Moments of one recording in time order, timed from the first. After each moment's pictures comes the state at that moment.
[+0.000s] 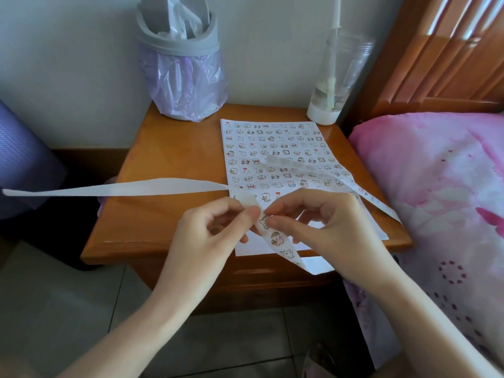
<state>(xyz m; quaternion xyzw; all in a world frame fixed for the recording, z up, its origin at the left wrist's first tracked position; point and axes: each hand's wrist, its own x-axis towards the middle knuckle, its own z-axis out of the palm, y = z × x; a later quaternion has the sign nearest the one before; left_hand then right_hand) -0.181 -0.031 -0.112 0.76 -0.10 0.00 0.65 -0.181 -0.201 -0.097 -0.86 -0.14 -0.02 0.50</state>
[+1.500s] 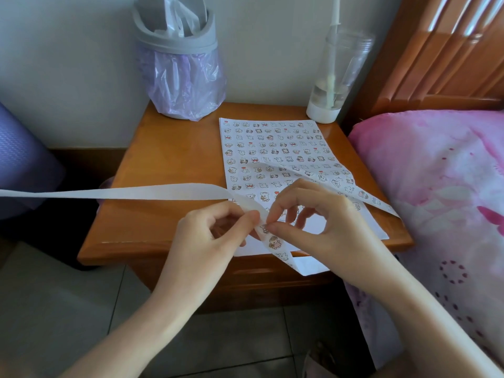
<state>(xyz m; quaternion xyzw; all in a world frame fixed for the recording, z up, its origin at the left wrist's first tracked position) -0.178 -0.032 -0.122 0.80 -0.09 0.01 0.59 -0.181 -0.204 -0.097 -0.89 -0.18 -0.04 0.42</state>
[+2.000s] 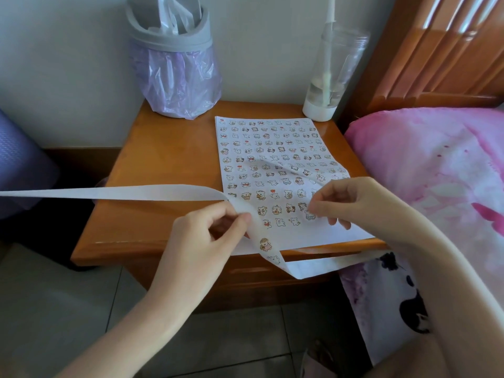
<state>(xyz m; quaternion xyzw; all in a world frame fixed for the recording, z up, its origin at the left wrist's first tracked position) -0.179 -0.030 -0.126 0.84 -0.12 0.04 0.52 -0.155 -0.255 -0.090 -0.89 0.01 0.10 0.43</state>
